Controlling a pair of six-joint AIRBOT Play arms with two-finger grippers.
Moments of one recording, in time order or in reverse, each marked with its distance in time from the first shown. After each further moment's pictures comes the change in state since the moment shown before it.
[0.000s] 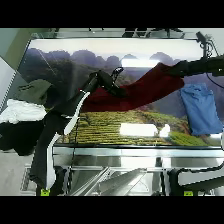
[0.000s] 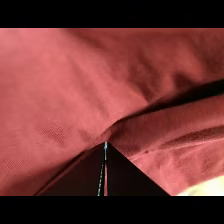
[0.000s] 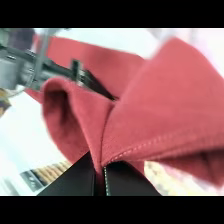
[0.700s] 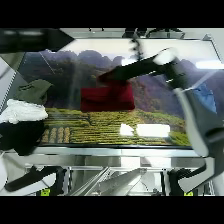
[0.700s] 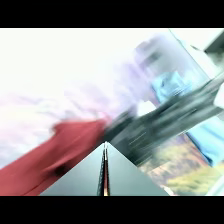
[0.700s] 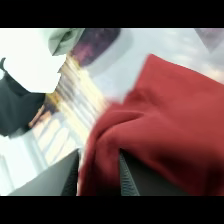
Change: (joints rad) left arm 0.441 0.975 -0.231 -0.137 0.119 0.038; right arm 0.673 -0.145 0.043 -0.006 -0.483 0.080
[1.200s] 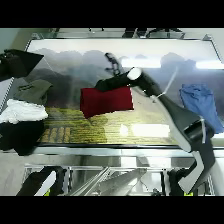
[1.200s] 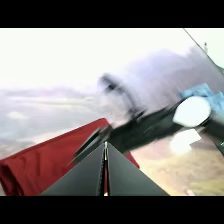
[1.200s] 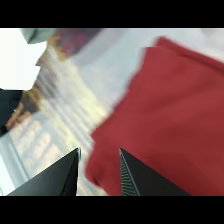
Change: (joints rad) left arm 0.151 0.357 -0.373 0.008 -0.055 0.052; right arm 0.041 -0.087 0.001 -0.055 -0.055 0.028
